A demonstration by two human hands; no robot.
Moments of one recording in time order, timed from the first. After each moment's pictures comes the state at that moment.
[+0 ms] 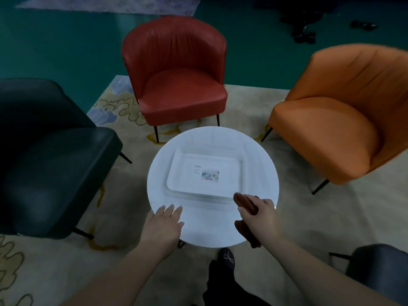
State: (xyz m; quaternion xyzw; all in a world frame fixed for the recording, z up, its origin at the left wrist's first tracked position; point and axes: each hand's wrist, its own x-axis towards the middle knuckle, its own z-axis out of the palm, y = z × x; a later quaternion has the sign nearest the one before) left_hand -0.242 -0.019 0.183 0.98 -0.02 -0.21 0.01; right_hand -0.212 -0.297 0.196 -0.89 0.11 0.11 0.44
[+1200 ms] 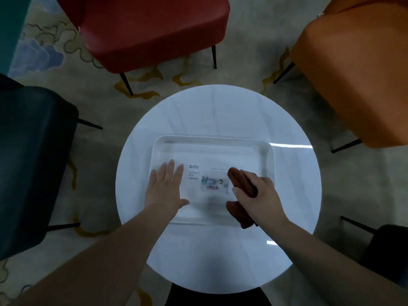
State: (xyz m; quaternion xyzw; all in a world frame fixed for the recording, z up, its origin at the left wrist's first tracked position) left_hand 0.011 -0.003 0.018 0.95 -0.08 -0.30 -0.07; right_hand -0.012 -0.251 0.069 -0.84 0.16 0.21 0.47
